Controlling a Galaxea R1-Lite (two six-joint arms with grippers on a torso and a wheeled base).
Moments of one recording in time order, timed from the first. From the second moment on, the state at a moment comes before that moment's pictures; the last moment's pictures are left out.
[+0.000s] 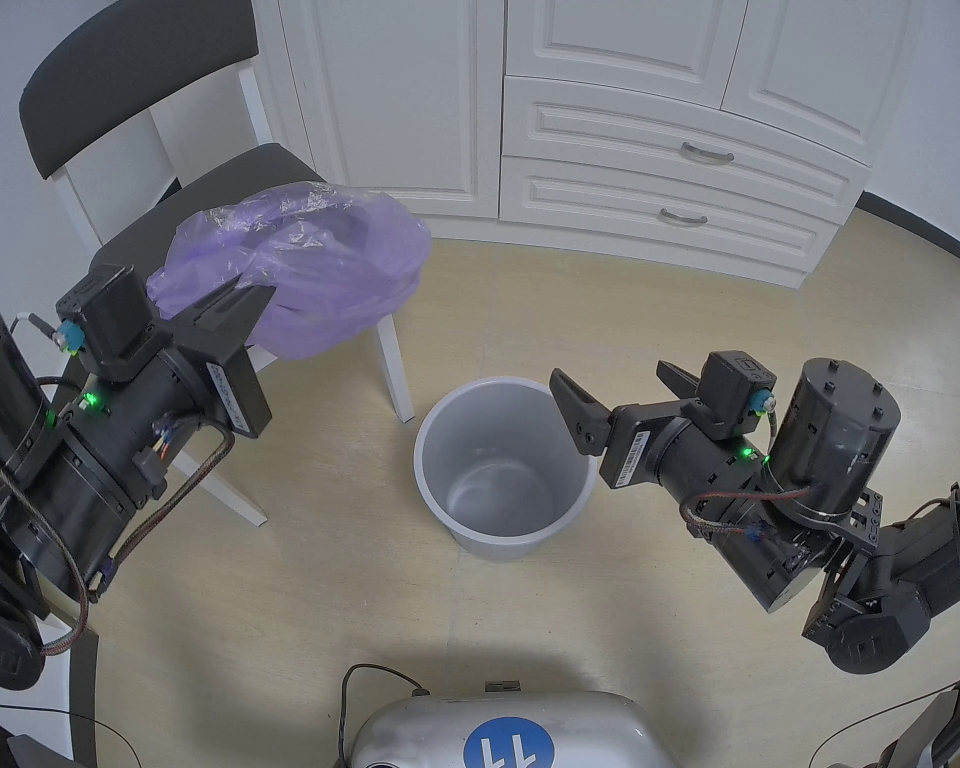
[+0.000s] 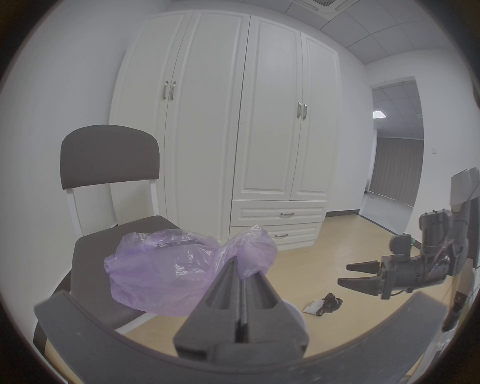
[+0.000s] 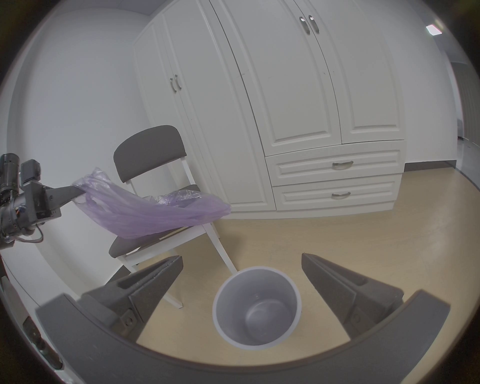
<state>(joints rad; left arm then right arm) -0.67 1.36 -0.59 -1.02 0.29 0.15 0.82 1.75 -0.69 -1.17 -0.46 0.09</state>
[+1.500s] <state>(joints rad) -0.93 1.25 -0.53 -1.06 0.29 0.14 0.82 1.71 -0.91 -0.52 -0.35 0.47</state>
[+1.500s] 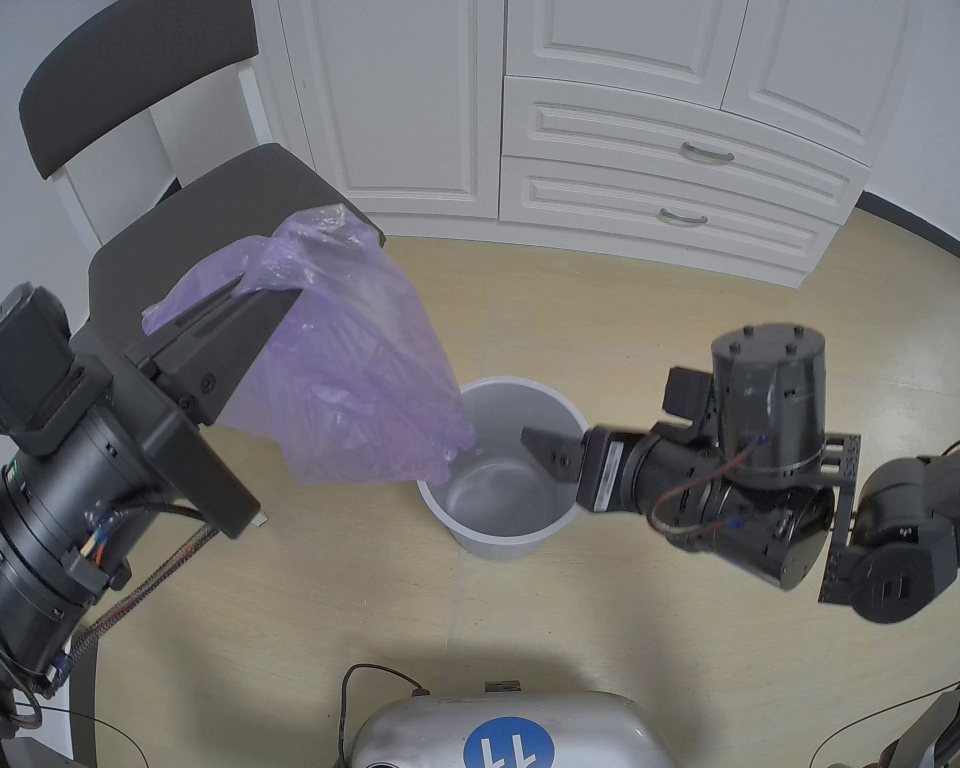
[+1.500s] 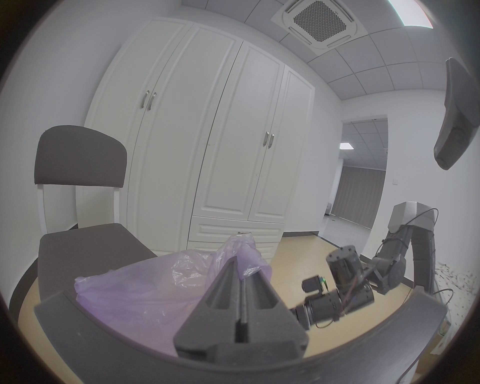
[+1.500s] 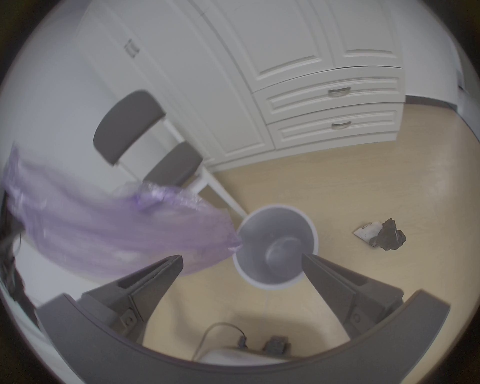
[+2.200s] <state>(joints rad) -0.93 1.27 -0.54 -1.09 0.29 0.14 0.99 1.85 -0.74 -0.56 -0.28 0.41</state>
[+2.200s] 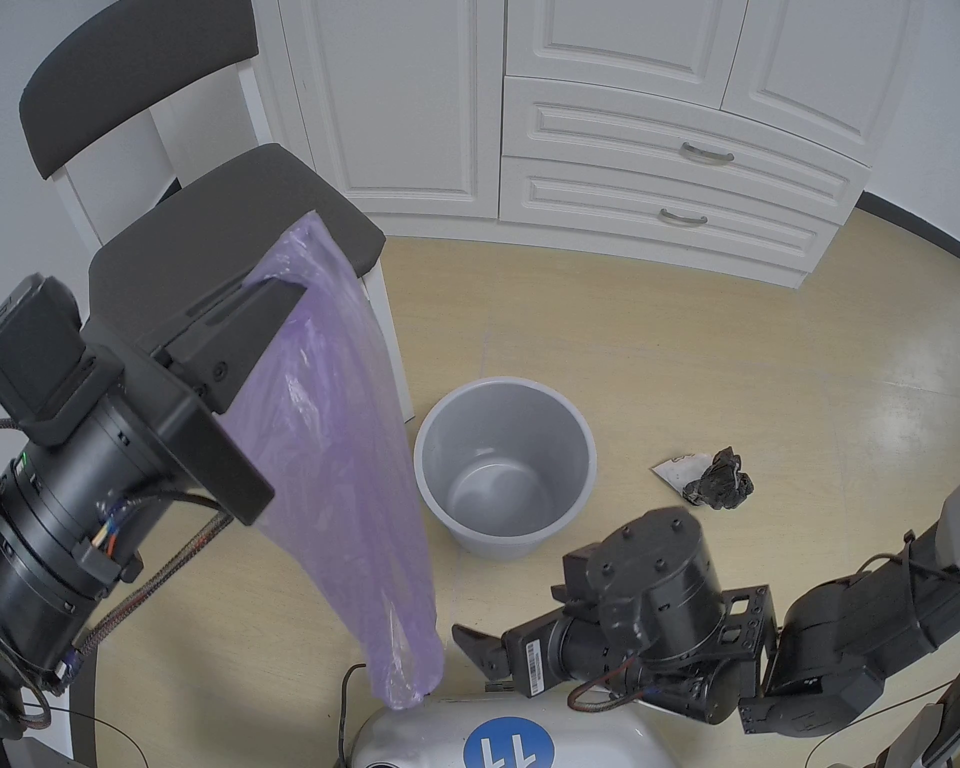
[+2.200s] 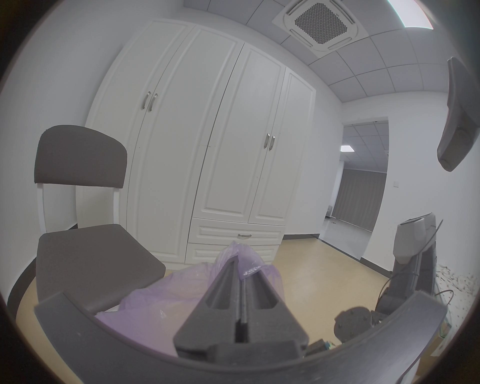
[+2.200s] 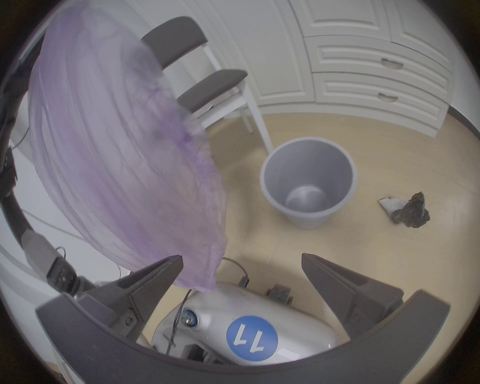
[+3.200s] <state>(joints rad) -0.93 1.44 -0.75 -1.16 0.54 0.03 1.12 1.97 -0.65 -0.84 -0.26 0.44</state>
